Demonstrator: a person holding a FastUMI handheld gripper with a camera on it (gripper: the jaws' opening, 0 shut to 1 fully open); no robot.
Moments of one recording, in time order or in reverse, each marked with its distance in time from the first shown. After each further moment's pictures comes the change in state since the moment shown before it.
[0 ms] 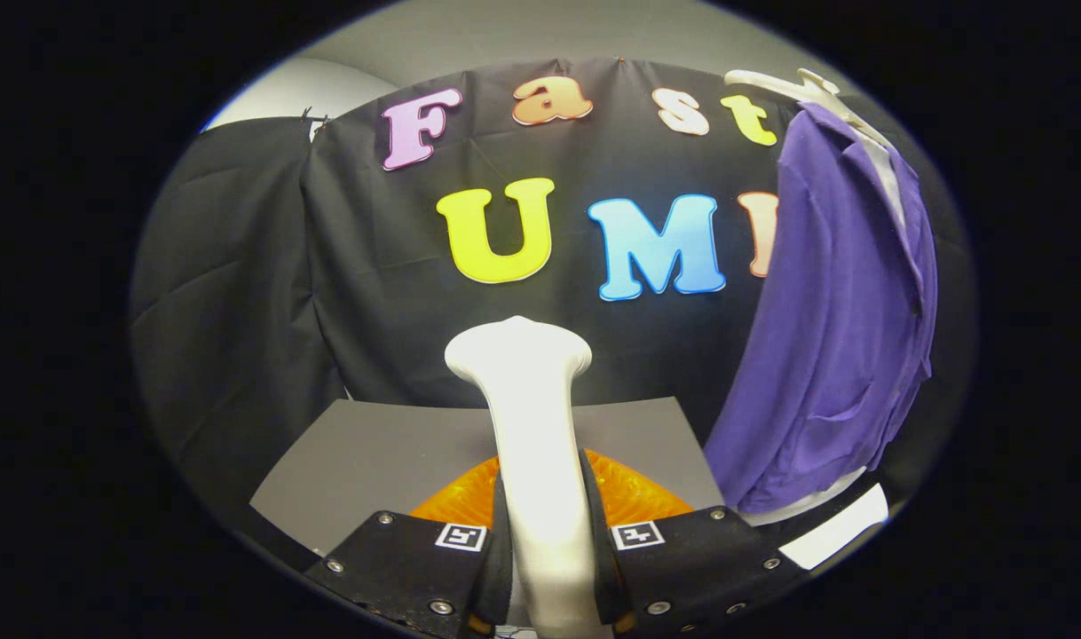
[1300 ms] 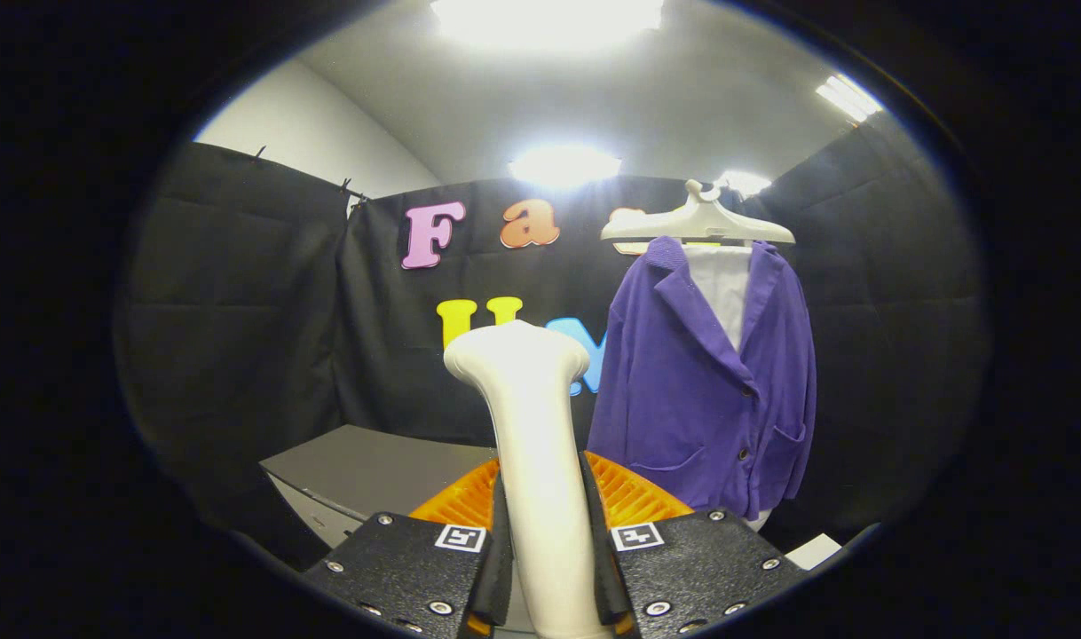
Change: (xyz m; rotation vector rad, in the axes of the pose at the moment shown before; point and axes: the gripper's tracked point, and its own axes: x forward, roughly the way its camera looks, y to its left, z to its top) arm -0.211 -0.137 0.020 -0.069 -0.365 -0.015
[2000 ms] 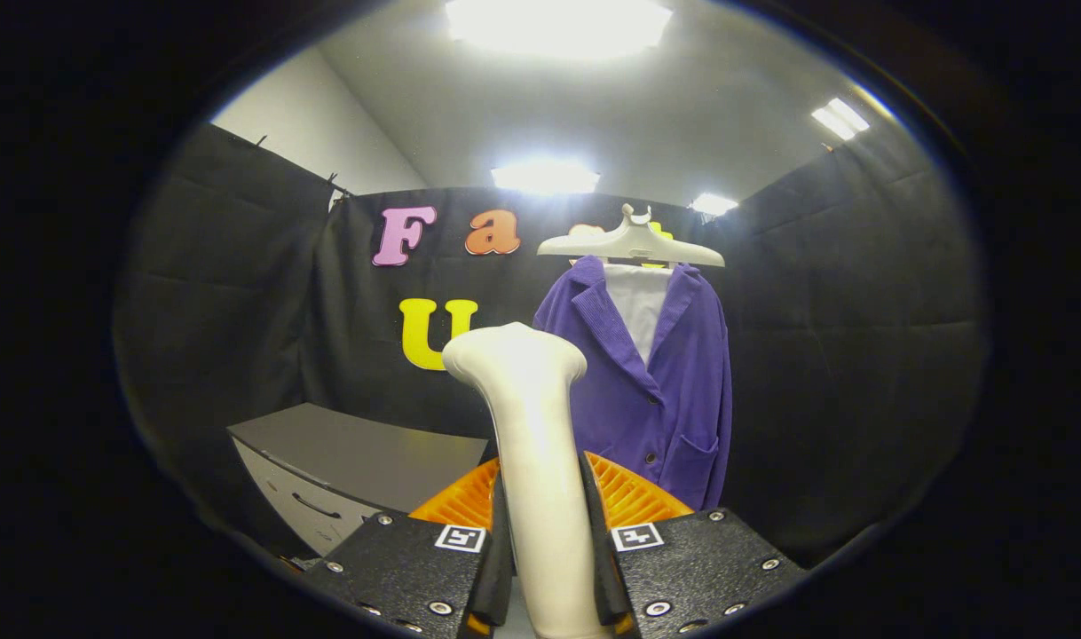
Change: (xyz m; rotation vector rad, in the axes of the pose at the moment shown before) arm -0.062 -0.084 0.001 -0.074 -0.016 -0.102
